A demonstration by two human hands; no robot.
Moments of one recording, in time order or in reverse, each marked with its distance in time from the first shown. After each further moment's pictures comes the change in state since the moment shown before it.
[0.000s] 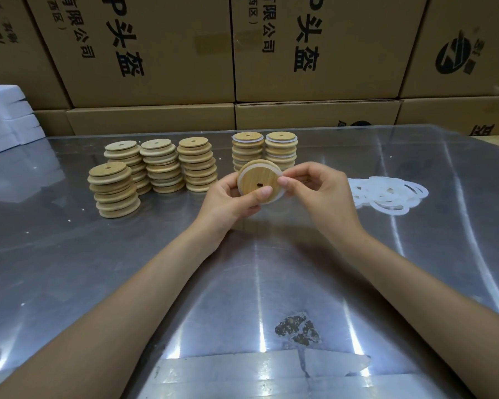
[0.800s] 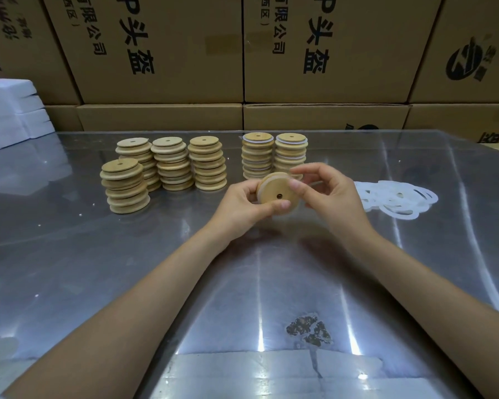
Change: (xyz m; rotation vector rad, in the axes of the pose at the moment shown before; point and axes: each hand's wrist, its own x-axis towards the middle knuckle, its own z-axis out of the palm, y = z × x) left_hand 0.000 -0.002 0.002 0.202 -0.054 0.052; right_hand 0.003 0.009 0.001 0.030 -0.080 -0.010
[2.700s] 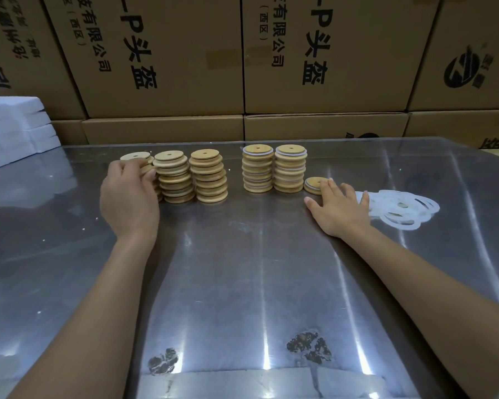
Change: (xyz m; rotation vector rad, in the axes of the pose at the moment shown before) left_hand -0.005 0.002 -0.120 1.061 0.969 0.148; right_hand 0.045 0.070 -0.020 -1.154 -0.197 0.346
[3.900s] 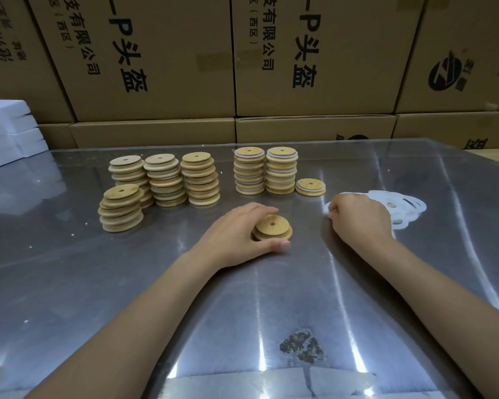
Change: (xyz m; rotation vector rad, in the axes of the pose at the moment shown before) left_hand -0.068 0.082 0.033 -0.257 -0.954 0.581; right_hand -0.040 0.018 -0.029 -0.117 0.259 -0.027
